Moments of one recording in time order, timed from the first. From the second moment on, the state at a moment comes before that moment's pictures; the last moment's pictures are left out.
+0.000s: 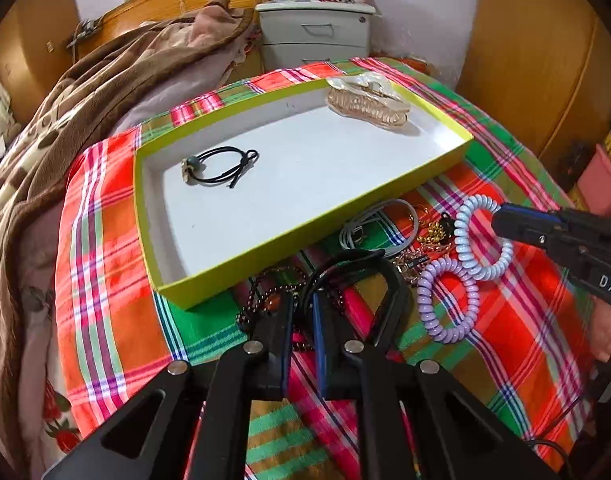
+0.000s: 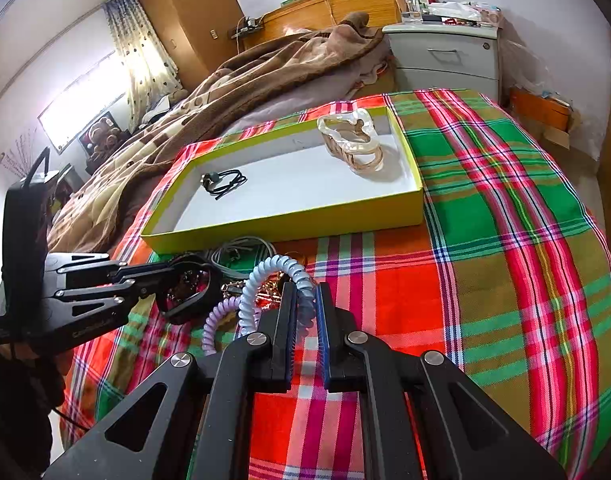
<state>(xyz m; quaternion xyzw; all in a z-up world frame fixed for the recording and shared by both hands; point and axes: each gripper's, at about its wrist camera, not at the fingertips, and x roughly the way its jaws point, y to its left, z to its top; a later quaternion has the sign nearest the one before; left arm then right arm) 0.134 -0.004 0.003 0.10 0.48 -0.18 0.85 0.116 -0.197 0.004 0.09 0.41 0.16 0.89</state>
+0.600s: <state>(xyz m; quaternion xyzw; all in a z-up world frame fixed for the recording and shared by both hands) 0.116 0.032 0.030 0.02 0.45 -0.16 0.88 0.113 -0.192 0.025 0.09 0.39 0.16 0.90</state>
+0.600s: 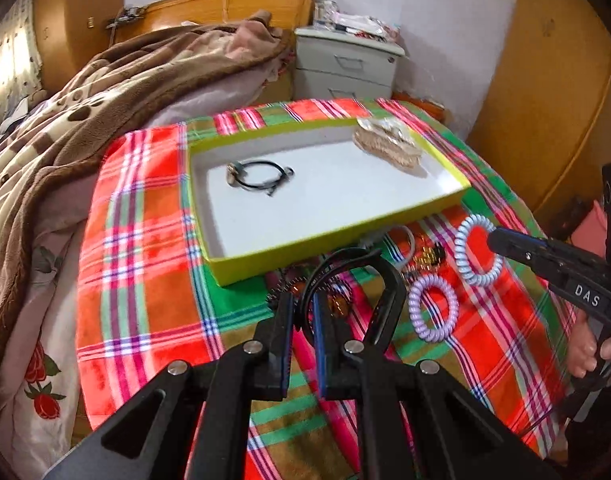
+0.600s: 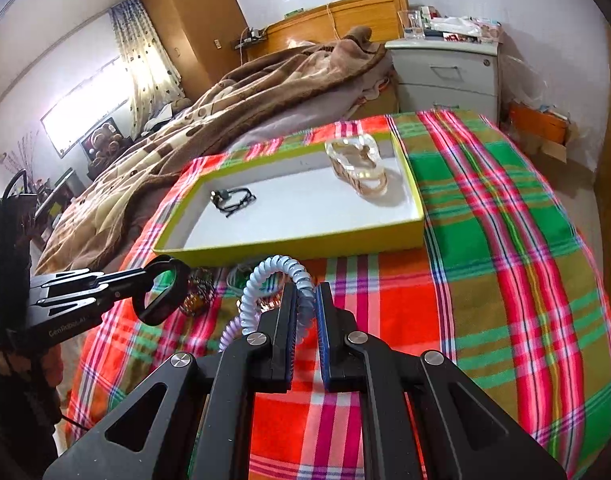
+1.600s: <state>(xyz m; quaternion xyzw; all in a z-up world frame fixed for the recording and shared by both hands) 0.212 0.053 0.019 -0.03 0.45 -0.09 0.89 0.271 -0.140 0.019 0.04 0.44 0.16 0.88</state>
